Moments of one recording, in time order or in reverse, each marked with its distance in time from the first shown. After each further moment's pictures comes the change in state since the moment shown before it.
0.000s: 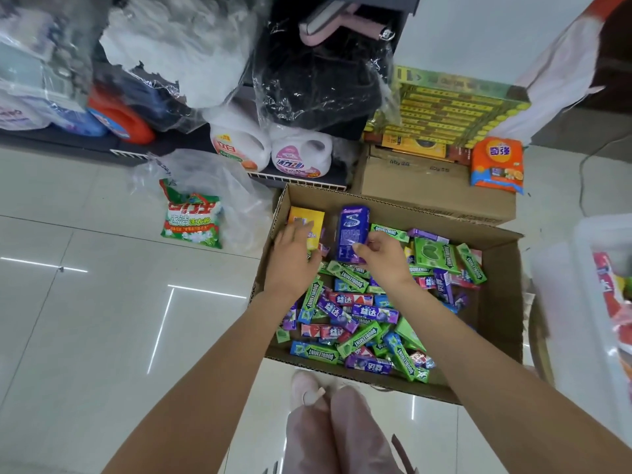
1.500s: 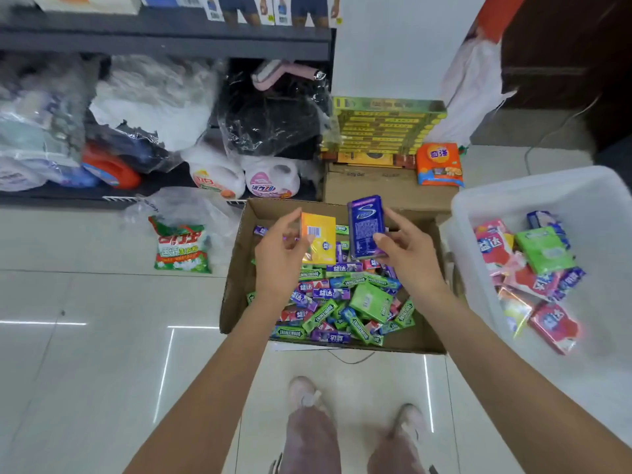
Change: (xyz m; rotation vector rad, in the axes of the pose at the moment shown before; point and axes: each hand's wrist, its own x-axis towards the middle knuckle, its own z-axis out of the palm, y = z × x) left_hand -0.075 0.116 -0.050 -0.531 0.160 0.007; right_hand -0.119 -0.016 -0.119 0.252 0.161 -0.231
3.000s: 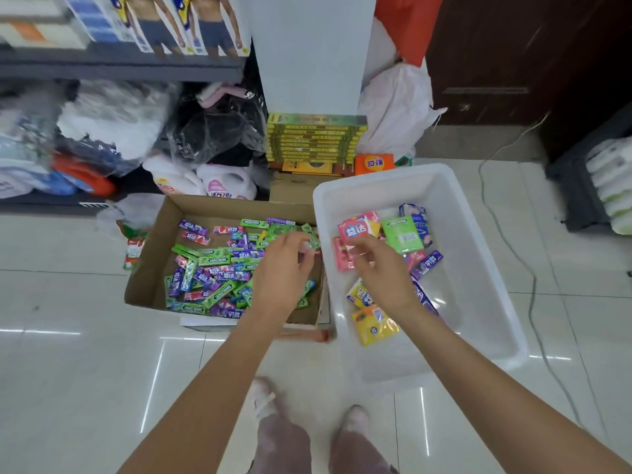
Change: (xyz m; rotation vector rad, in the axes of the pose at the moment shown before) left_hand -0.125 0.114 0.178 0.594 -0.067 0.173; right_hand -0.060 0.032 -0.213 -0.349 -0.086 -0.209
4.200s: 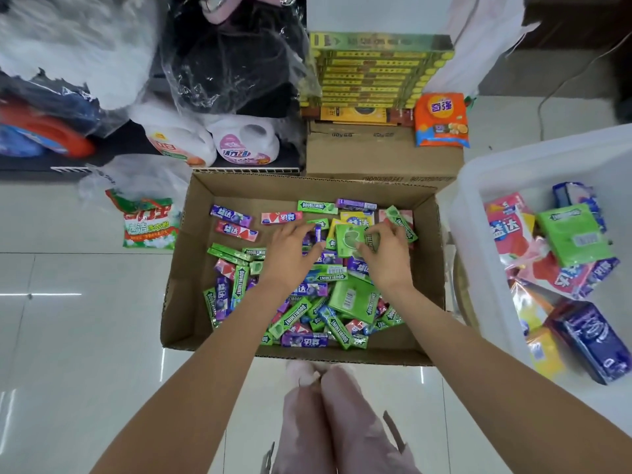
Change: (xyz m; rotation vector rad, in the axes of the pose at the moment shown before) left_hand 0.128 -0.240 0.045 -0.075 -0.339 -0.062; right_hand 0.139 0.039 0.226 -0.175 0.059 0.361
